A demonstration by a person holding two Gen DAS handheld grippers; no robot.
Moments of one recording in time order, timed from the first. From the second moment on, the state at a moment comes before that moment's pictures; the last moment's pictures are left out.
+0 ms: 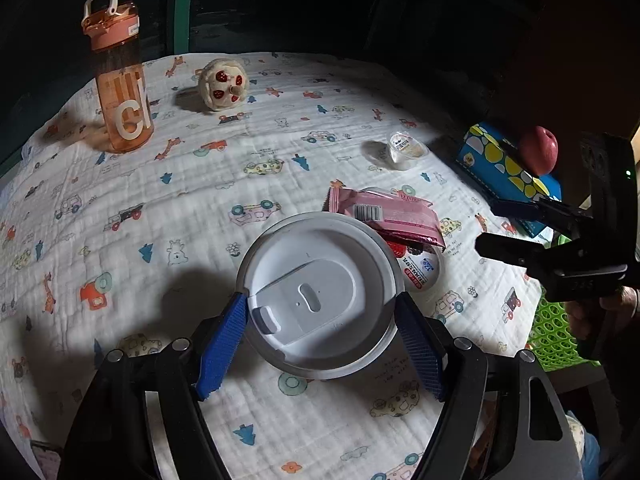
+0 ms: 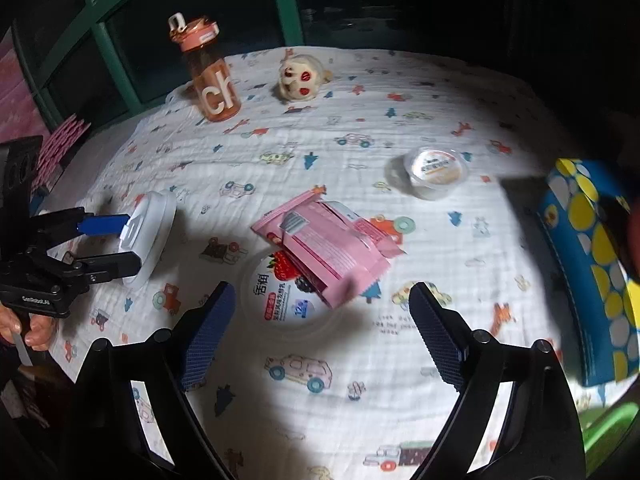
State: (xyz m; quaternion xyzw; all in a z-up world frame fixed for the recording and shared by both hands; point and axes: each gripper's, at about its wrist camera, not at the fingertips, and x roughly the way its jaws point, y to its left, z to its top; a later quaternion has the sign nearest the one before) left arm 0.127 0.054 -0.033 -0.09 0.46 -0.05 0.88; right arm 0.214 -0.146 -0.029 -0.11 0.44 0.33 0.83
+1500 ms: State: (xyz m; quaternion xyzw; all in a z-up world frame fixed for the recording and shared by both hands) left arm 0.140 0.061 -0.036 -0.12 0.46 -0.06 0.88; right arm 0.279 -0.127 -0.059 -0.06 0.47 0.34 0.81
